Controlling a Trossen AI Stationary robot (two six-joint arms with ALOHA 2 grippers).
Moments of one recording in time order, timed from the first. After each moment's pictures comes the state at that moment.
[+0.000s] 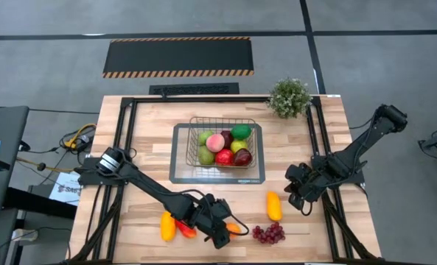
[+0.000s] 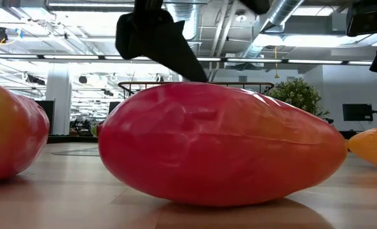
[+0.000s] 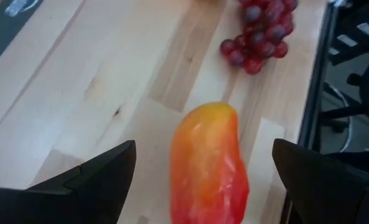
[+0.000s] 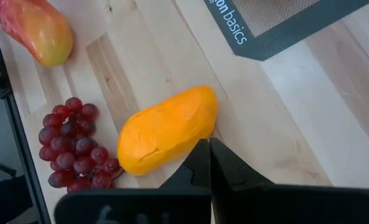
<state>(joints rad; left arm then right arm) -0.52 2.03 1.59 -0.51 -0.26 -0.90 0.67 0.99 0.66 -0.73 0.26 1.15</state>
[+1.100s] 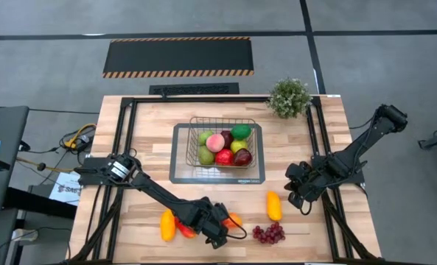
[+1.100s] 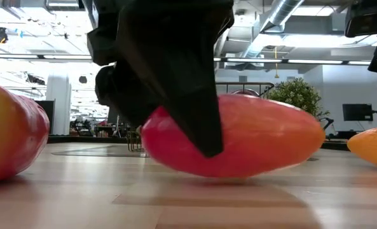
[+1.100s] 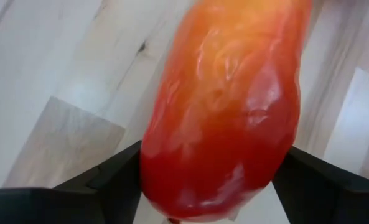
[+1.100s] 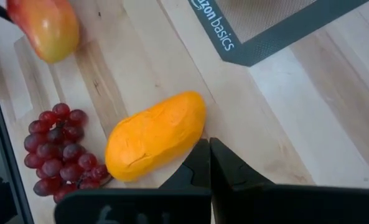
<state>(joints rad) -0.53 2.17 1.61 -0.61 -0.22 -0.95 0.67 0.99 0.66 -0.75 0.30 1.15</state>
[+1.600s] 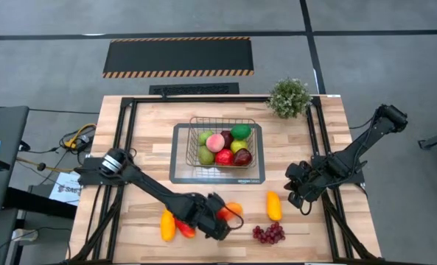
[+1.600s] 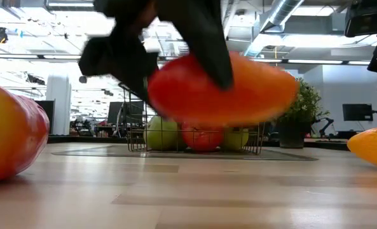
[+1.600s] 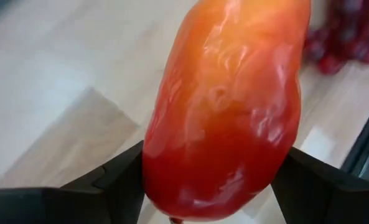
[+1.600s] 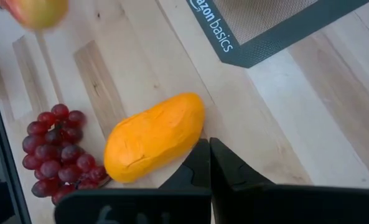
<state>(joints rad) -0.51 2.08 1.61 -0.65 -0.27 -1.22 0.67 0.99 0.66 -0.75 0.30 1.15</state>
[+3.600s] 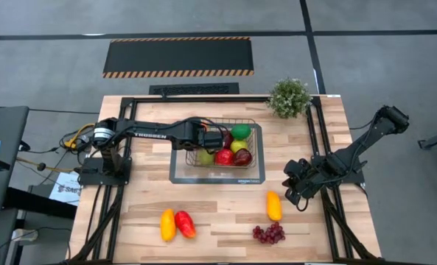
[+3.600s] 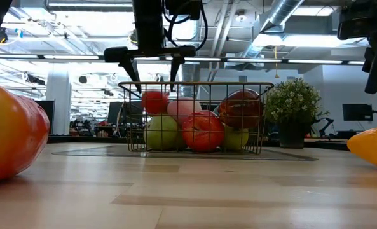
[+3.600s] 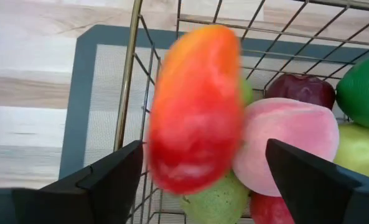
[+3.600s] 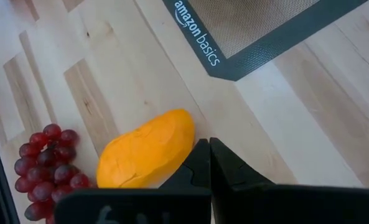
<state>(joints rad) 0.05 1.85 1.58 -1.17 -0.48 -1.57 0.62 0.99 0.66 -0.75 0.32 1.14</state>
